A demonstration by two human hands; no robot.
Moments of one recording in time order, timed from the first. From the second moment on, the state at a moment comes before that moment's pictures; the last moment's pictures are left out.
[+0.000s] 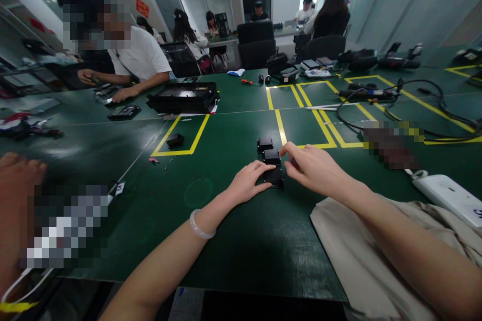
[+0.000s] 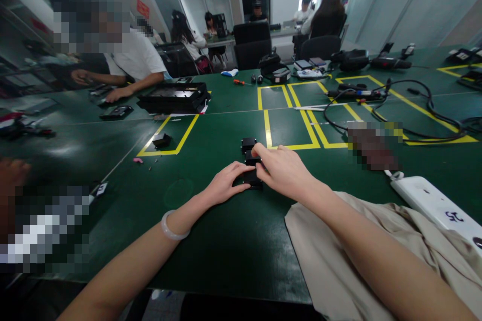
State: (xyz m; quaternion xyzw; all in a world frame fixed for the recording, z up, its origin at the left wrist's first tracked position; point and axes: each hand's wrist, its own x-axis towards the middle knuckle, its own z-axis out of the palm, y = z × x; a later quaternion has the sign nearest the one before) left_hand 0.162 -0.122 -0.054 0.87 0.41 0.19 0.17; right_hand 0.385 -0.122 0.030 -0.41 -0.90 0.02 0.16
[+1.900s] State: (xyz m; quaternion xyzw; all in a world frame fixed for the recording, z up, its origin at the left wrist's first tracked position) left_hand 0.161 -0.123 -0.054 0.87 0.41 0.20 0.18; right_hand 0.384 -0.122 0.032 -0.43 -0.89 0.00 0.15
